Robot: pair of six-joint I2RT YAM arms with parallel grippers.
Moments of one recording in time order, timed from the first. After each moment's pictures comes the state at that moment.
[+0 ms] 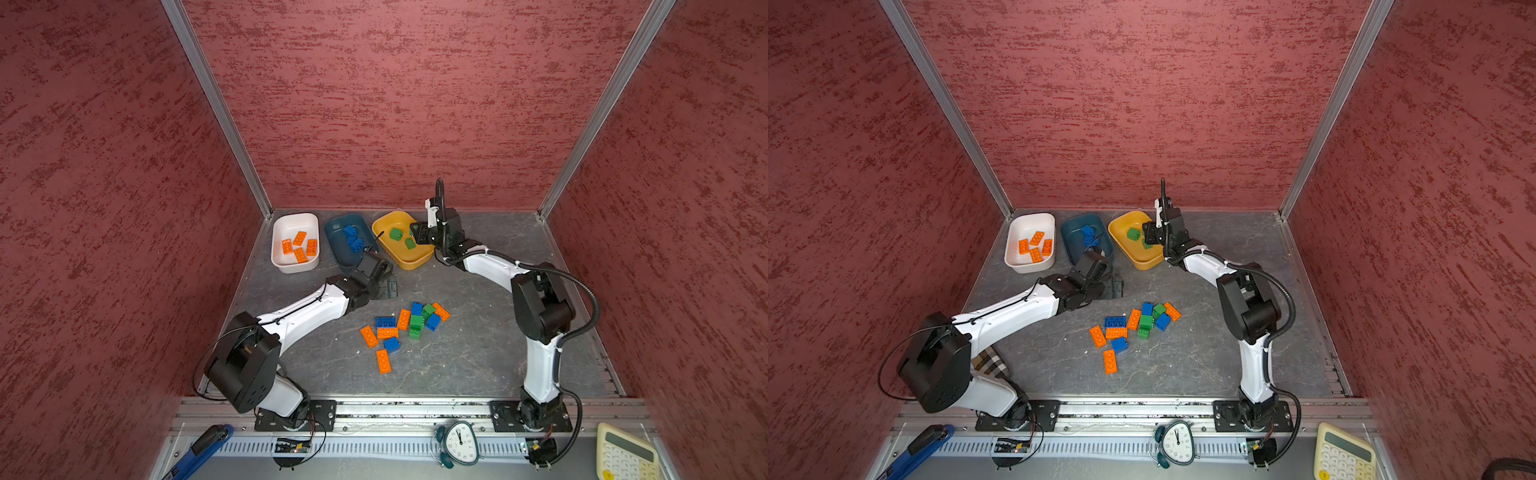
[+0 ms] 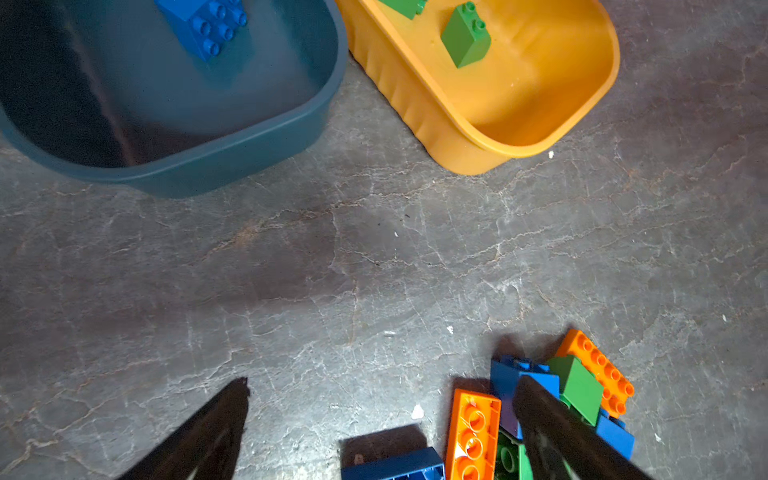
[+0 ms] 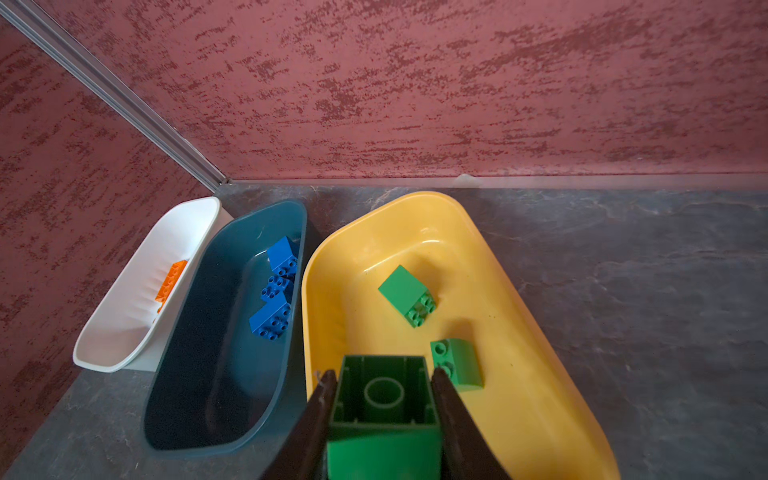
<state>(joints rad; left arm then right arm) -0.64 1.49 0.98 -0.40 -0.17 -0.57 0.45 2.05 1.50 0.15 -0.11 0.40</state>
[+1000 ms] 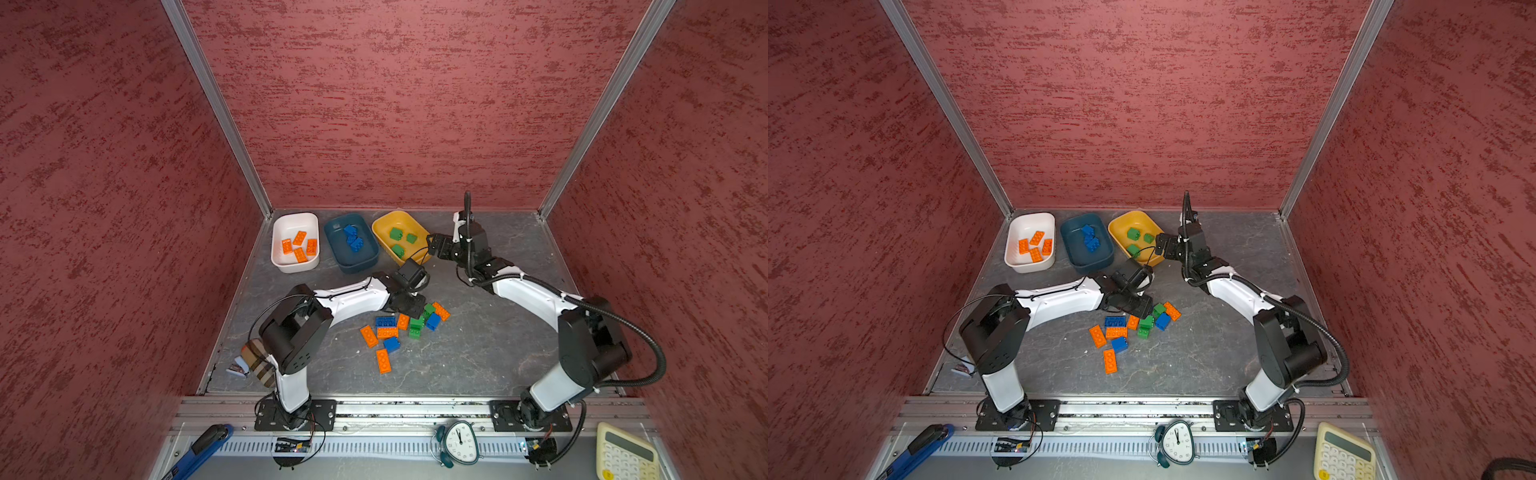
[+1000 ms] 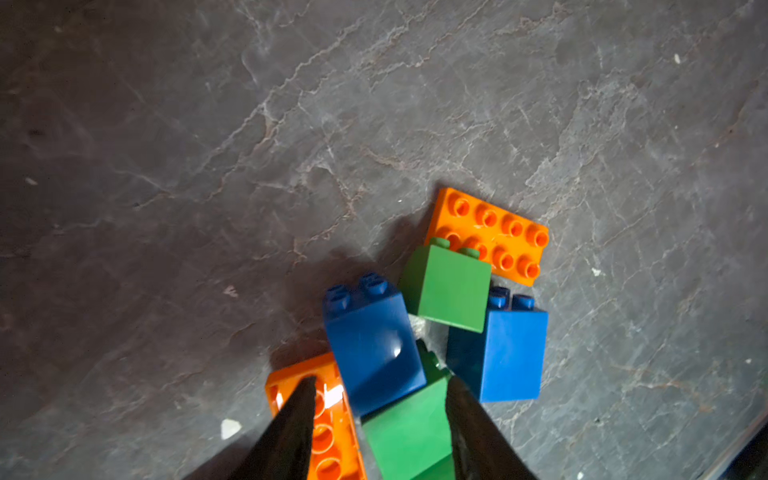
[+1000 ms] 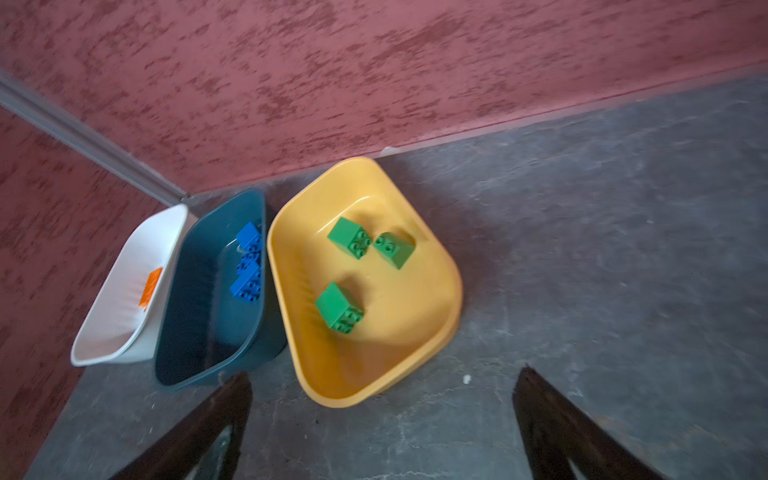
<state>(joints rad) -0.81 1.84 1.23 -0.51 0.09 -0.37 0.42 1.59 1.05 0.07 0.08 0.54</state>
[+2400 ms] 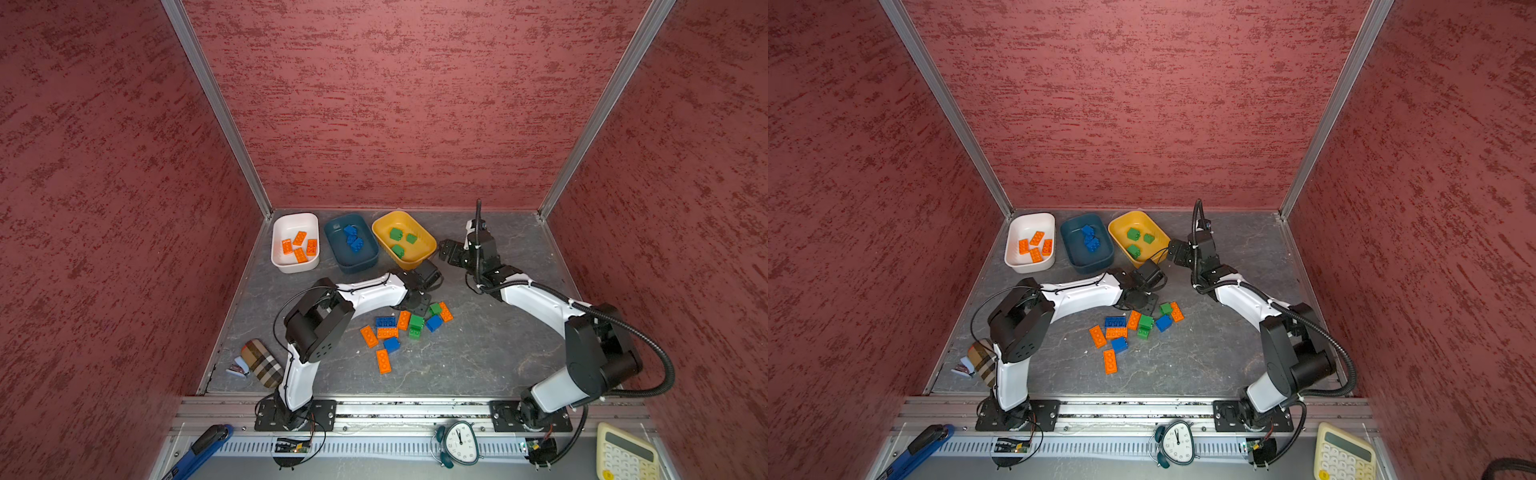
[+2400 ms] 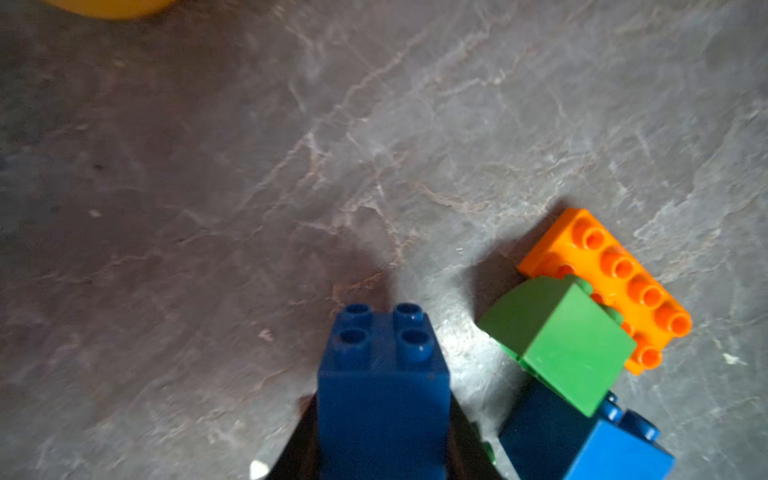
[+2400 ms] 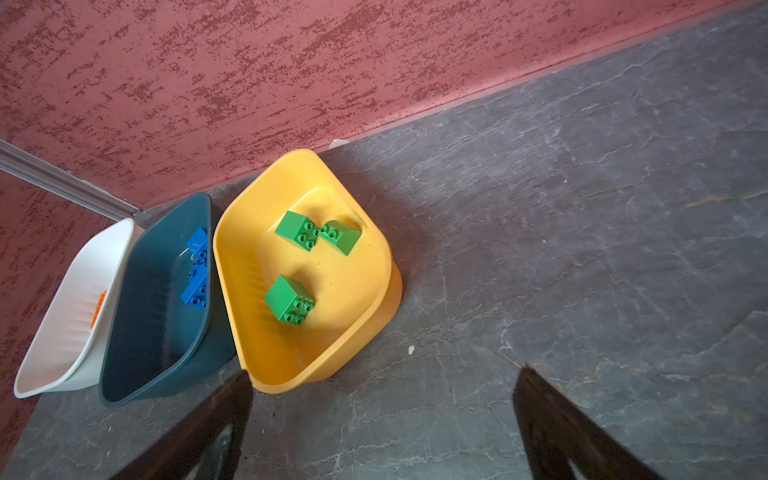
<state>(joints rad) -0.83 1.94 1.38 -0.63 -0.12 -0.41 0.39 1.56 0.98 0.07 0.07 0.56</state>
